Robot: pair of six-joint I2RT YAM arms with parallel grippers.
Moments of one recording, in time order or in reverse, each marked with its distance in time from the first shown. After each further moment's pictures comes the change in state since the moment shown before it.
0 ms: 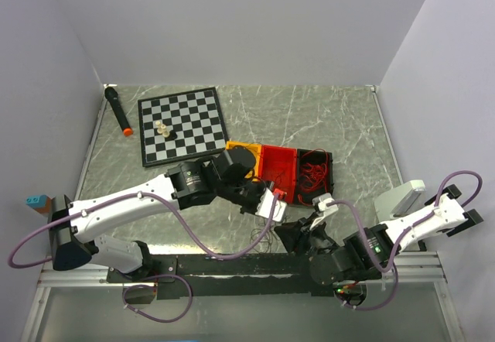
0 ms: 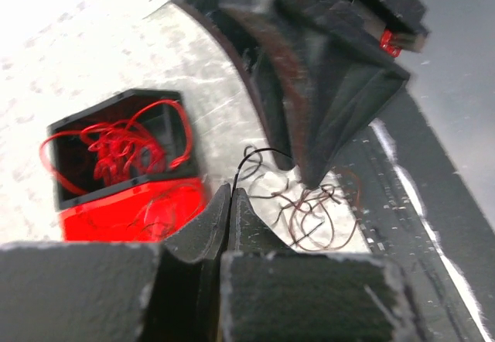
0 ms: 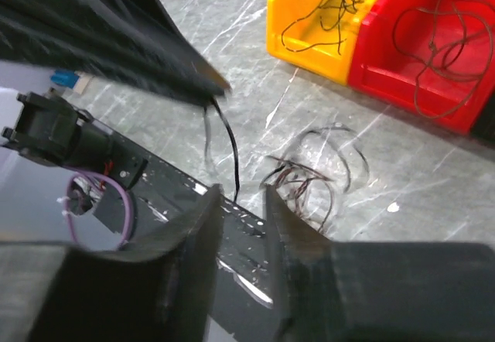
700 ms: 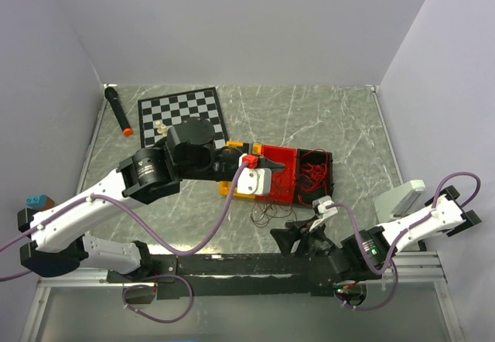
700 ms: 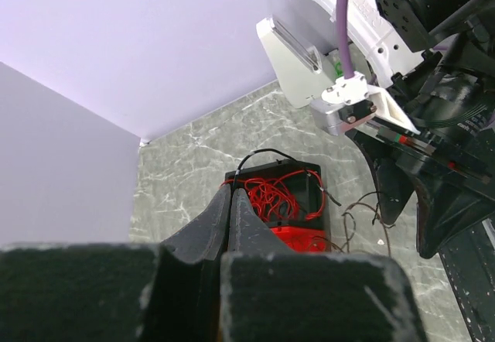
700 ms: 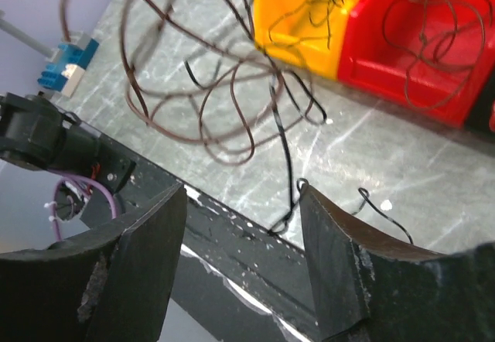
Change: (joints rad) left arm 0.002 -0.093 0.306 0.025 -0.167 -0.053; right arm 0.000 0.000 -0.068 -0.008 0.006 0.071
